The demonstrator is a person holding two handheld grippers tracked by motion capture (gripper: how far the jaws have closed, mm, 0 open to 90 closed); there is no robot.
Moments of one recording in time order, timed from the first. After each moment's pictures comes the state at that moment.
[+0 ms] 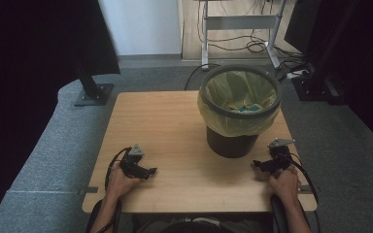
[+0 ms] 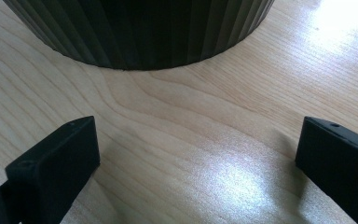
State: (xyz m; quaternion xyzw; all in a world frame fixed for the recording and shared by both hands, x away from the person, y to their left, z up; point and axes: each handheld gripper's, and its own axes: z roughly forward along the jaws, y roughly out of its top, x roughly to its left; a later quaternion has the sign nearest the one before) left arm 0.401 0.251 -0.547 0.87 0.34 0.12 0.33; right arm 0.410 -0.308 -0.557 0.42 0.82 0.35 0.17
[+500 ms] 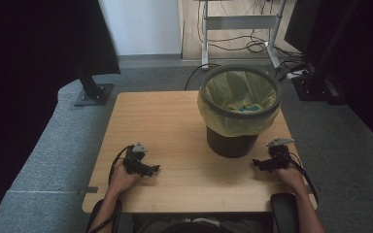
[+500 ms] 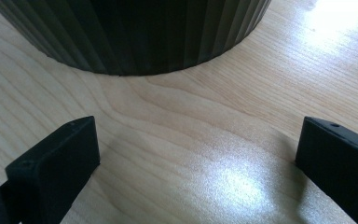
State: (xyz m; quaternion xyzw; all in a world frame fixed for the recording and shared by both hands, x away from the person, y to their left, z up) left arm 0.409 0.241 -0.546 0.87 0.36 0.12 0.32; right arm 0.412 -0.304 -0.557 0.43 0.81 0.35 0.18
